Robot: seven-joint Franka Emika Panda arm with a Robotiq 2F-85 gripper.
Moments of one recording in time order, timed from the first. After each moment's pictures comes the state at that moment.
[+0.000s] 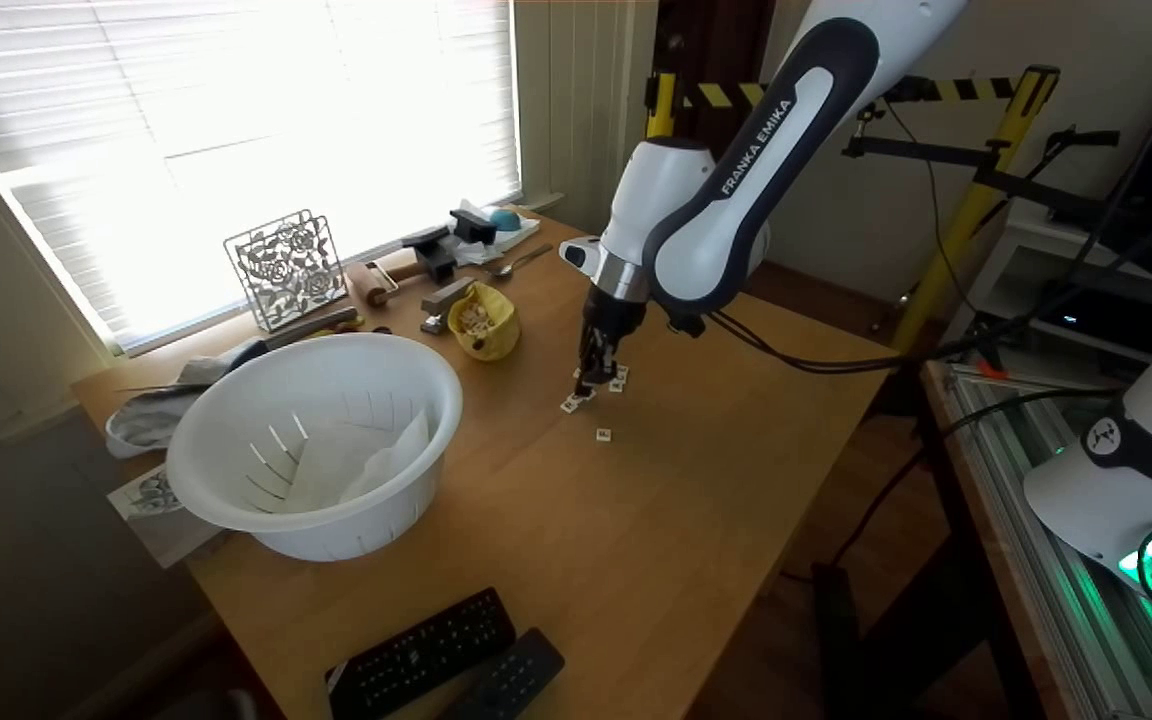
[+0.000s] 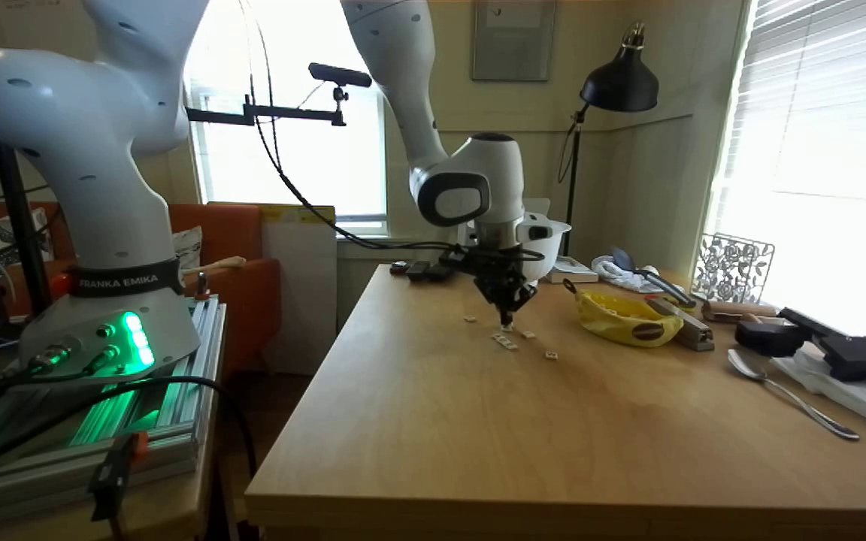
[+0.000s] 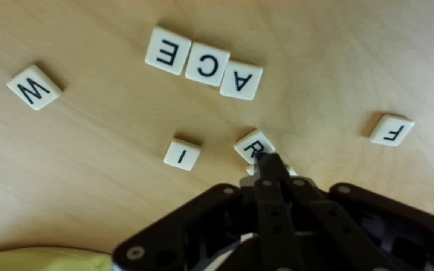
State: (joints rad) arm -0.46 0.59 0.29 -2.19 0.03 2.98 -0.64
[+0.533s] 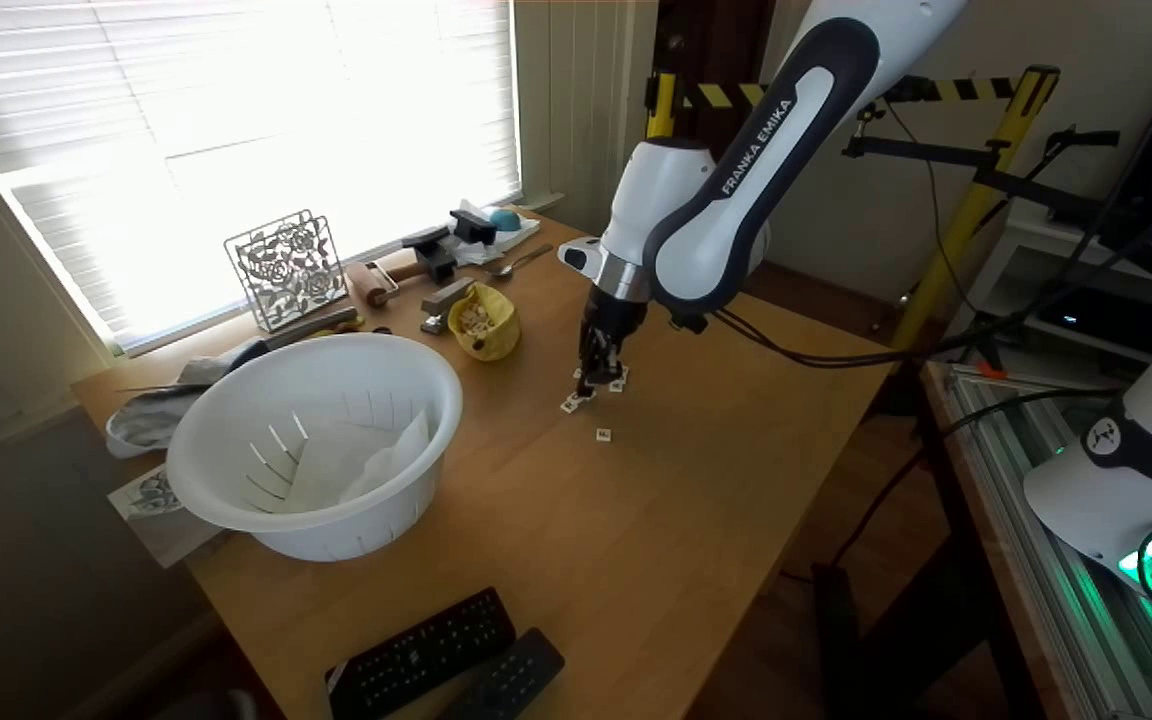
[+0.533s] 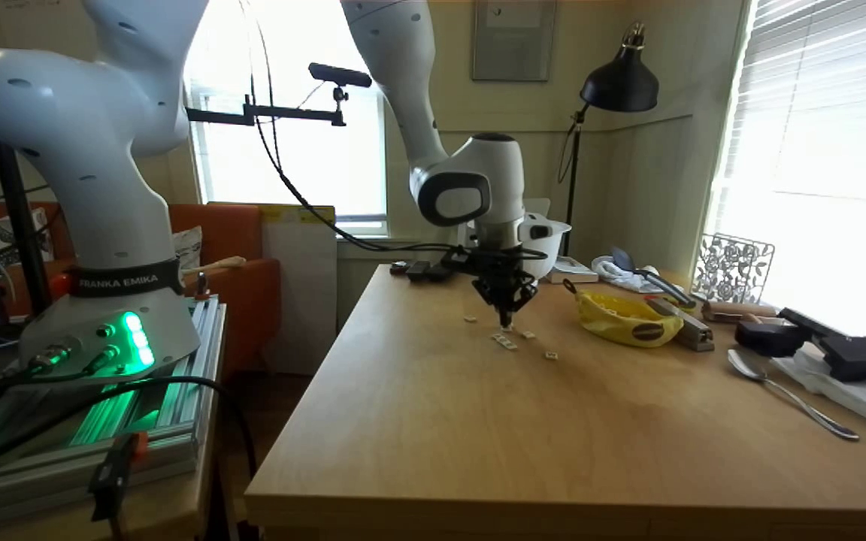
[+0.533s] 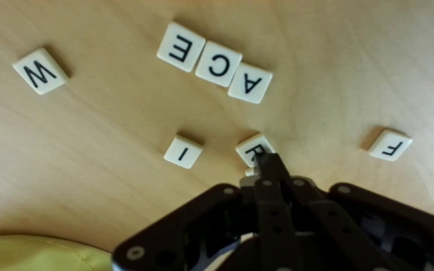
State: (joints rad) arm -0.46 0.59 0.29 -2.19 0.03 2.97 -0.73
